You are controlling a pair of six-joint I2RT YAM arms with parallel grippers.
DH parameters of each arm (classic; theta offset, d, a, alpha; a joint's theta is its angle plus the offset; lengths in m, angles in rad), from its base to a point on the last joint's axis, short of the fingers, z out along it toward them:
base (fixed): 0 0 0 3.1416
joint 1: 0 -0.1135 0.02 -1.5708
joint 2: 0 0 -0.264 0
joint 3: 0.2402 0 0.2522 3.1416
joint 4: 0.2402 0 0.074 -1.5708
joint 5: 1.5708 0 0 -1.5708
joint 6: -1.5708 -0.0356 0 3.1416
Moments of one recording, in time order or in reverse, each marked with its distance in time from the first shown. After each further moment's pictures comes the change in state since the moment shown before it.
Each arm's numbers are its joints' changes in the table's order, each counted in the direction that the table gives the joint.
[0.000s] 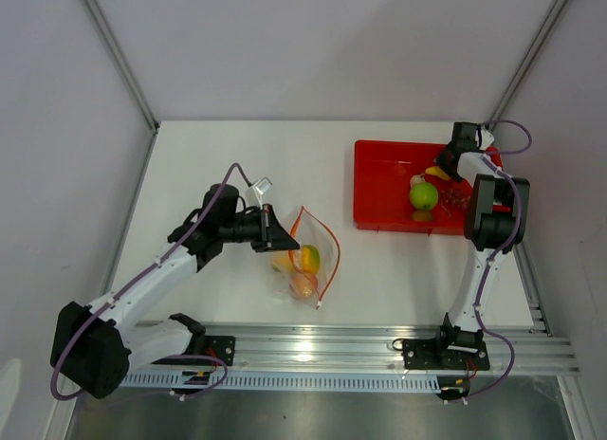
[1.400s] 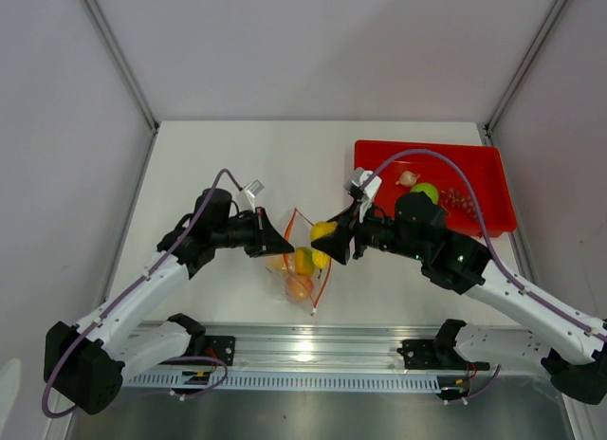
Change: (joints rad) left arm 0.001 0.109 -0.003 0.107 -0.053 0.057; right arm -1.077 1.213 -0.547 0.059 -0.447 0.402
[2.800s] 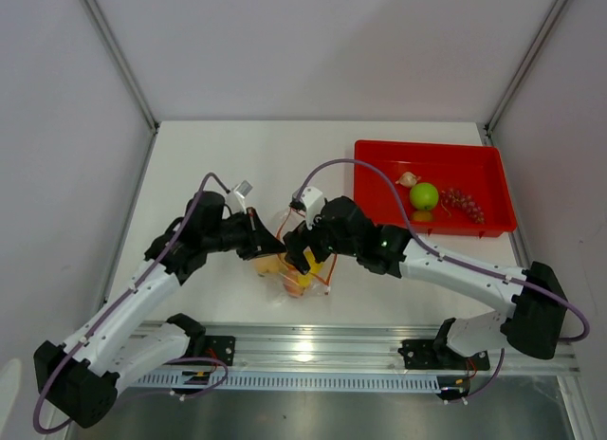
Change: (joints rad) left arm 0.010 0.078 0.043 0.132 -0.106 0.057; right arm -0.079 -0.374 -0.024 -0.045 0.176 0.025
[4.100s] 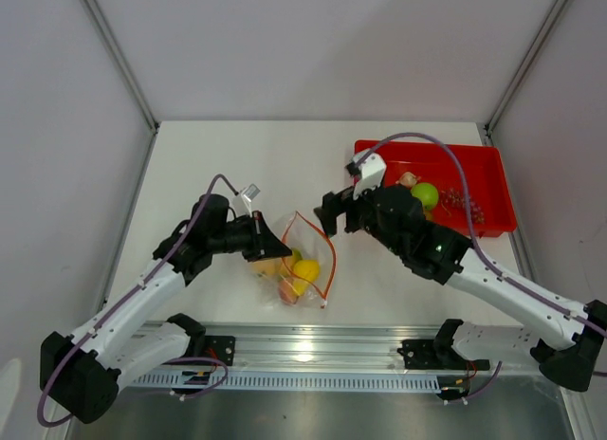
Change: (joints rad) left arm 0.002 -0.010 -0.069 -0.107 0.056 -0.027; right arm 0.036 0.267 0.028 -0.006 0.285 -0.027
